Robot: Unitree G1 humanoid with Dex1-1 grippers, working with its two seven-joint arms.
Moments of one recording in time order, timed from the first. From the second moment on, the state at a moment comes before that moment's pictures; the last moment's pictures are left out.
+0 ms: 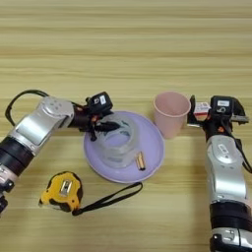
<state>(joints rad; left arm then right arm) -0.70 0.13 -0.43 0.46 0.04 0.43 -0.84 -0.22 -0.28 -0.25 0.28 0.06 -0.03 -0.02</state>
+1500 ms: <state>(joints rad) -0.64 0.23 -0.22 0.28 -0.06 0.54 -0.80 -0.22 -0.29 -0.25 0.32 0.06 -0.03 -0.01</state>
